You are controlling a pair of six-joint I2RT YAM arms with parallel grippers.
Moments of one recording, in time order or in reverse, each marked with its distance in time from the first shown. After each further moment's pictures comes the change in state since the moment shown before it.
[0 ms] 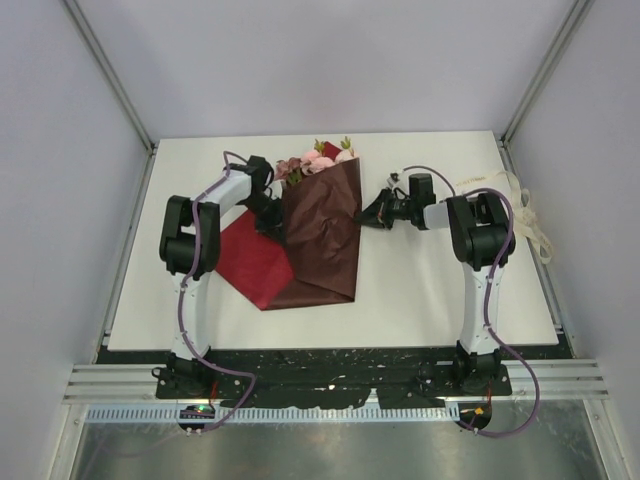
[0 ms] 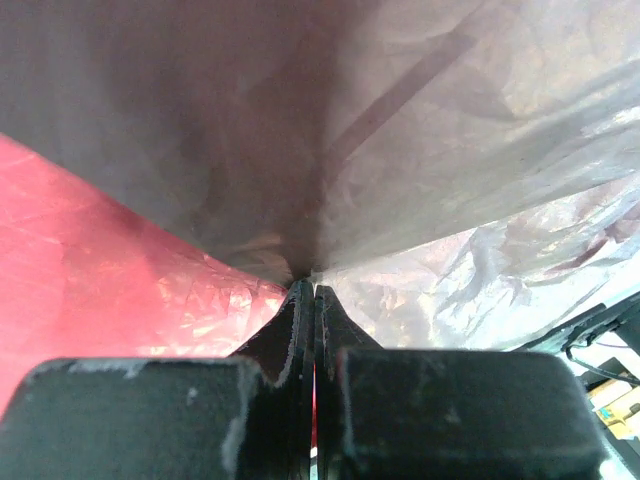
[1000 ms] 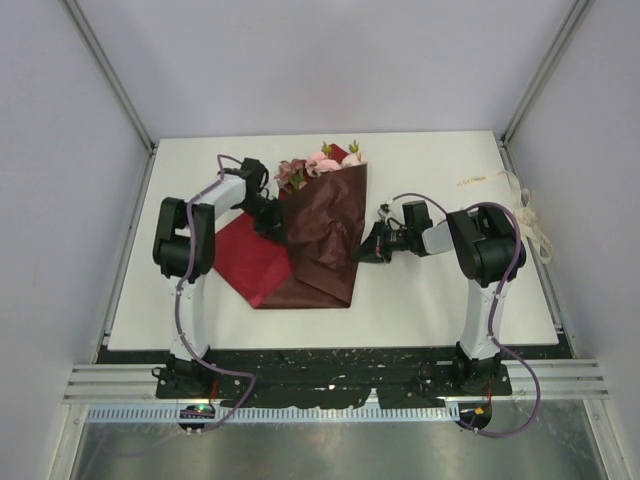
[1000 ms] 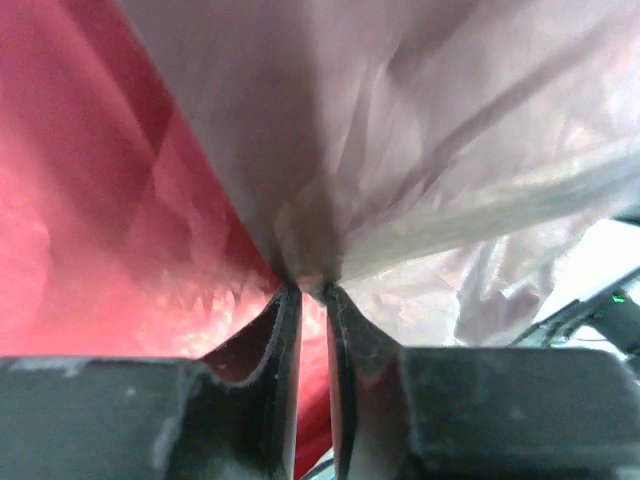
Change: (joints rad) left arm 0.011 -0.011 -0.016 0.014 0.019 0.021; right arm 0.076 -0.191 -0.366 0.019 -0.042 -0.066
